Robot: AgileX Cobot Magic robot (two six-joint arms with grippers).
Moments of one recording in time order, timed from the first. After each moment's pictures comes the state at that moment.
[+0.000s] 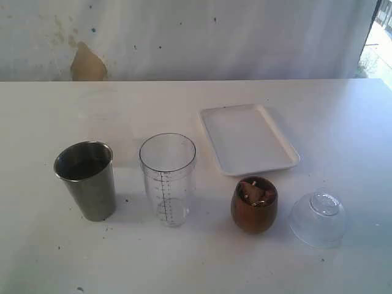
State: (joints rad) left arm 0.05 0.00 0.00 0.14 0.24 -0.08; right arm -0.09 0.00 -0.01 -0.03 0.19 -0.10
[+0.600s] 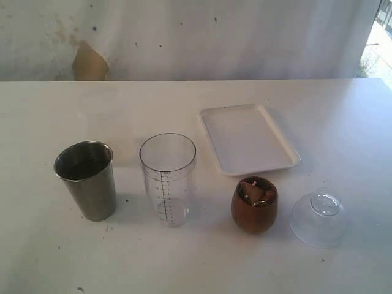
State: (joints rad) left arm 0.05 0.00 0.00 0.14 0.24 -0.08; right arm -0.09 0.00 -0.02 -0.11 -0.35 0.39
